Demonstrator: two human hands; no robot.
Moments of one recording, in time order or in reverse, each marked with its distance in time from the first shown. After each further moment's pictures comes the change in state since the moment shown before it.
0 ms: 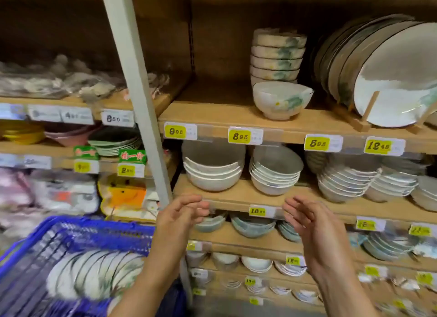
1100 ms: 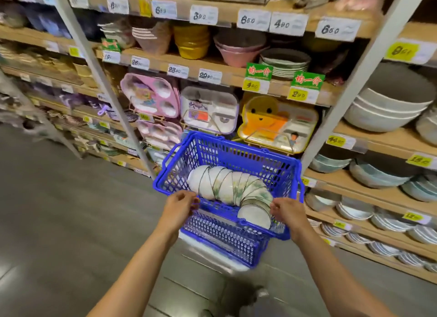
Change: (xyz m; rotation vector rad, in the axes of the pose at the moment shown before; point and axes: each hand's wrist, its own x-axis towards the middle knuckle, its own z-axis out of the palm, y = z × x) left_hand -0.065 -0.064 -0.458 0.256 0.288 -0.465; right_hand -0.181 0.348 0.198 -0.765 -0.293 0.420
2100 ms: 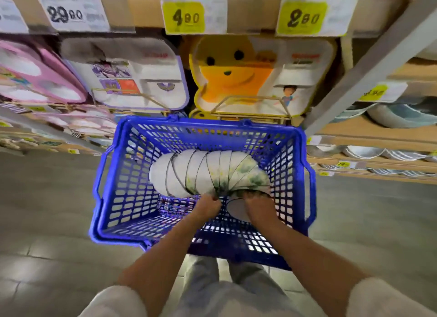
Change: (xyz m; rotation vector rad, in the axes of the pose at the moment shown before) left_hand 0.213 -0.107 0.159 0.828 -0.542 -0.320; right_hand 0.154 0.085 0.072 -1.530 -0.231 -0.179
